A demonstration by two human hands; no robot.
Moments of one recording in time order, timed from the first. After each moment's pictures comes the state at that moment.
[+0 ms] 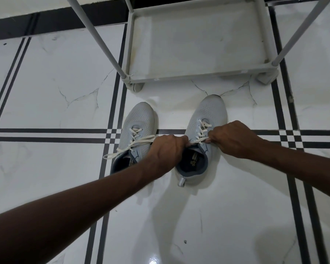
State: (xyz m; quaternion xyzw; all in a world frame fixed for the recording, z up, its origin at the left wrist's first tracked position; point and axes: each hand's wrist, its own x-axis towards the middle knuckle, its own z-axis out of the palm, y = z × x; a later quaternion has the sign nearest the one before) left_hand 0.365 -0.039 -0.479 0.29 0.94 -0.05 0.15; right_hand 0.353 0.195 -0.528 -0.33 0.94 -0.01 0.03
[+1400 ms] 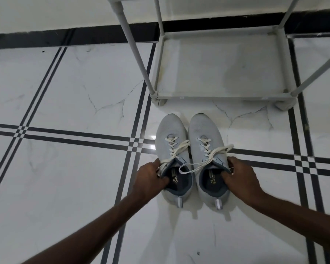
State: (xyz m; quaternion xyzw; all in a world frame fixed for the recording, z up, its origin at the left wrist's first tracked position) left_hand 0.409 -0.148 -0.467 -0.05 0.94 0.27 0.22; right_hand 0.416 0.119 -0.484 0.18 0.90 -0.36 0.18
